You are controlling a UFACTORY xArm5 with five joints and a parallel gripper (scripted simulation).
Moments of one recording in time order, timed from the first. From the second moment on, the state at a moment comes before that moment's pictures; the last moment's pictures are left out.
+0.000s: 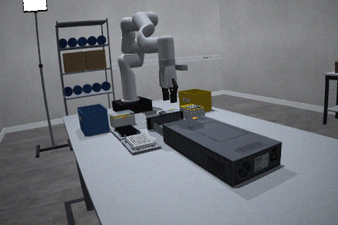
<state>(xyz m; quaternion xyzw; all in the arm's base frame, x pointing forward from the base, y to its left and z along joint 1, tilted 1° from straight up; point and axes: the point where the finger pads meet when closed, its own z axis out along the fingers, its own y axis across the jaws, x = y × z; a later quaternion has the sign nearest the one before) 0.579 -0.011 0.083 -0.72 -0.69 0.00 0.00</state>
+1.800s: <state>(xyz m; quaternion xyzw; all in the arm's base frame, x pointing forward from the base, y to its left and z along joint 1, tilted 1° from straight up) 0.430 -0.003 0.051 -0.72 -0.69 0.01 0.00</state>
